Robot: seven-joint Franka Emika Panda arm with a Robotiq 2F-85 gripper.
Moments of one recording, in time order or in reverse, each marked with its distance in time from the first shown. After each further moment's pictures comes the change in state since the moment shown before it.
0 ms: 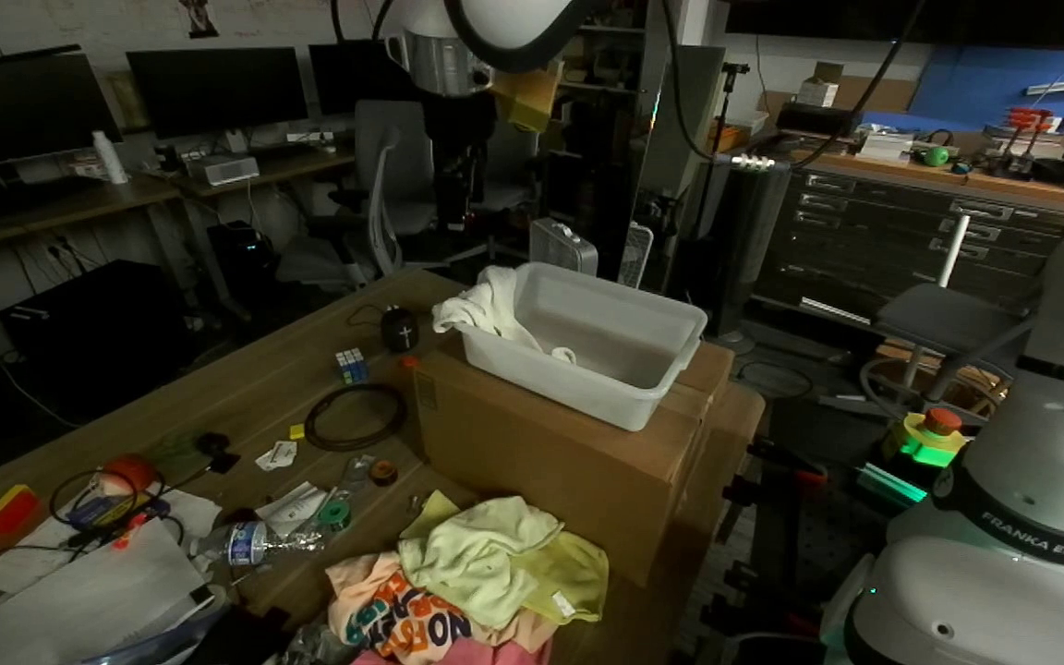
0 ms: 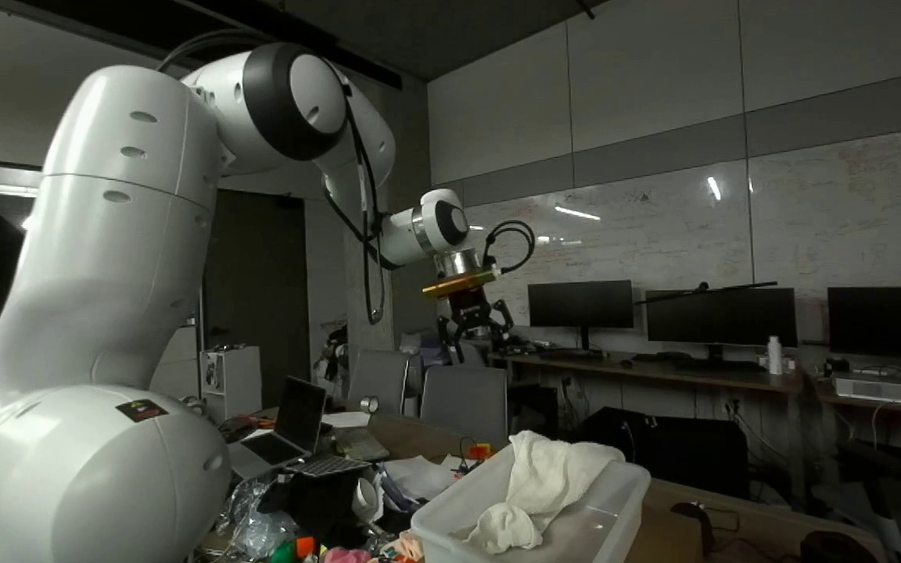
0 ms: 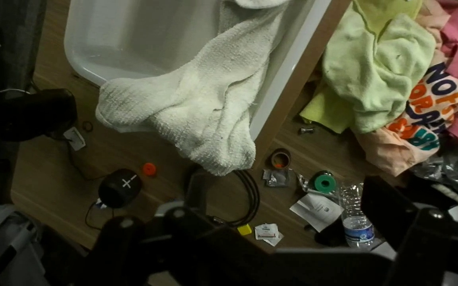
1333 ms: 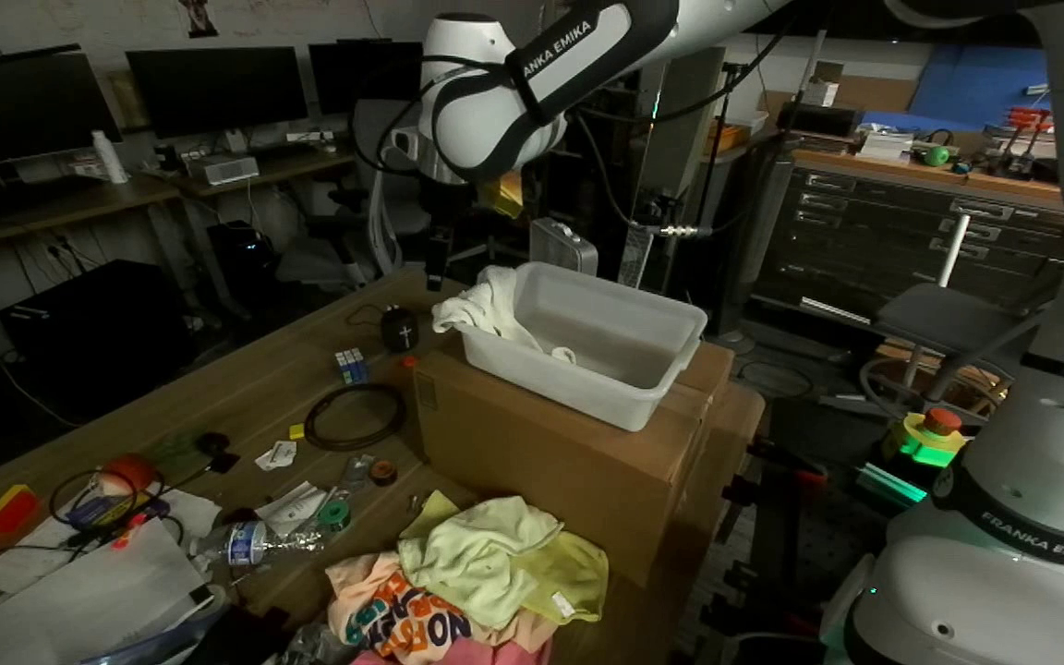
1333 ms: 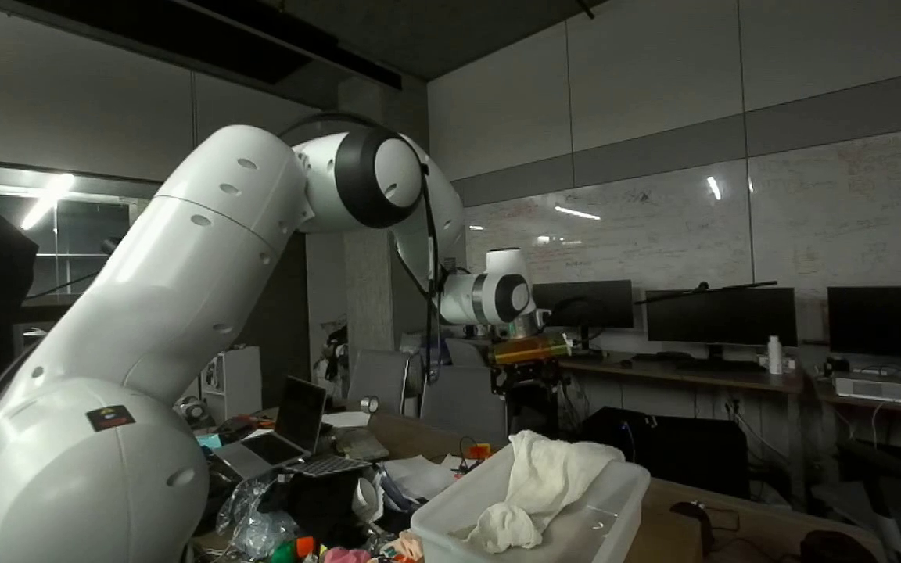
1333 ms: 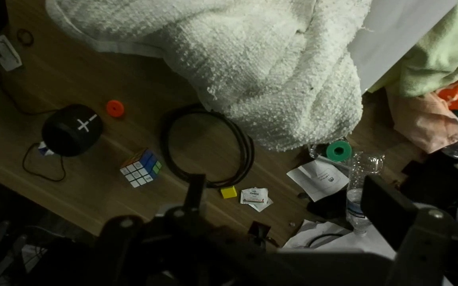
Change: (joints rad) arm -0.166 0.327 0.026 0.133 0.194 0.355 -0.397
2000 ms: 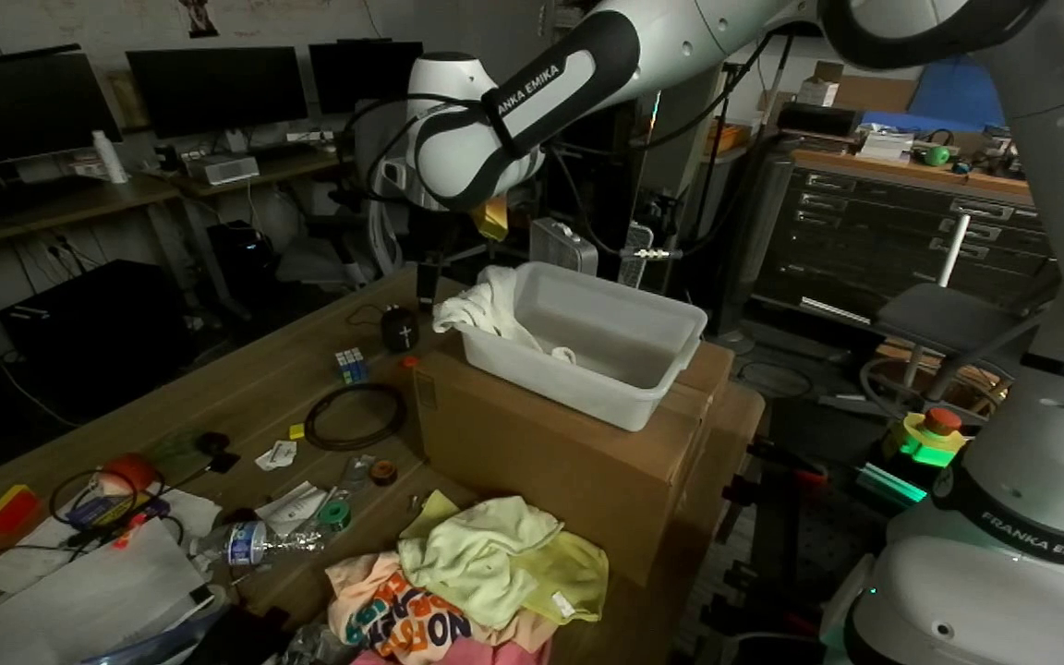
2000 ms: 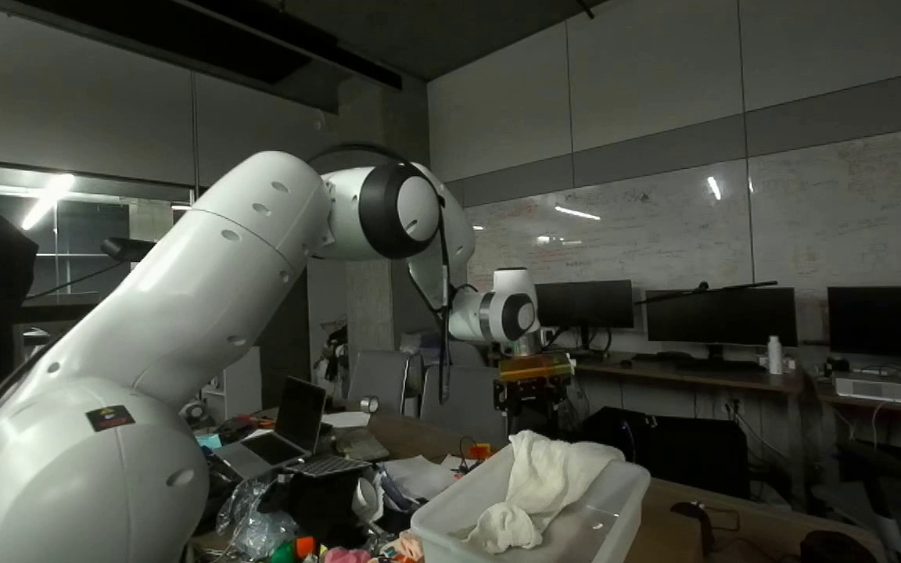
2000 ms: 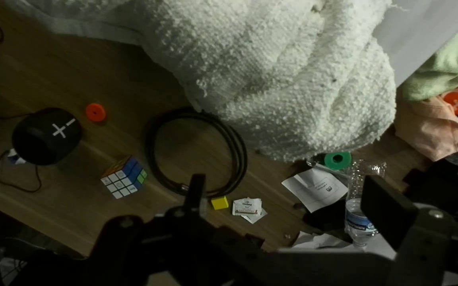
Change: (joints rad) arm -0.001 0.128 0.010 0.116 0.003 -0.028 -0.013
